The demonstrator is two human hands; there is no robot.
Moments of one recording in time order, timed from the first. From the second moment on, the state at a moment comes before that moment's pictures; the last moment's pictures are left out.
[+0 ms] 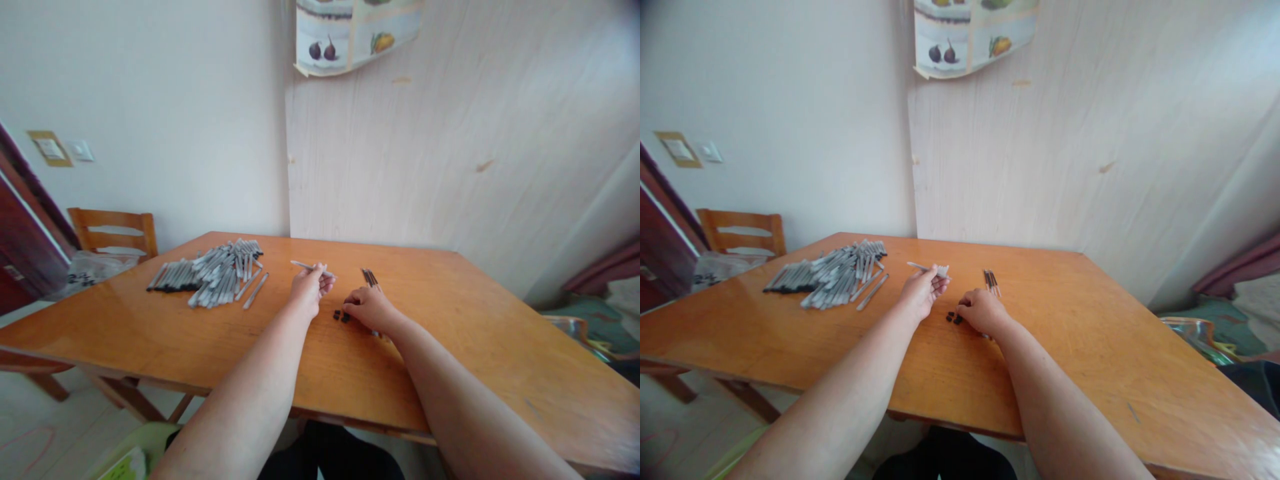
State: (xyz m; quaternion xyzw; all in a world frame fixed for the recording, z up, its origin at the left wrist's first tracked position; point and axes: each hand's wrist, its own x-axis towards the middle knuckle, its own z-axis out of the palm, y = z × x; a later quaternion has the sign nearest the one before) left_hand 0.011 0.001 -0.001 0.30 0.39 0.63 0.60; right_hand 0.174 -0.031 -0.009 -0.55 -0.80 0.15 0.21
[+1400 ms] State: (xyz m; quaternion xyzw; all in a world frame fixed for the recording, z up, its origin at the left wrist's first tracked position) left_hand -0.015 0.015 0.003 0.23 0.45 0.70 0.50; right_hand 0.217 -0.018 0.003 -0.61 -0.71 0.11 0.34
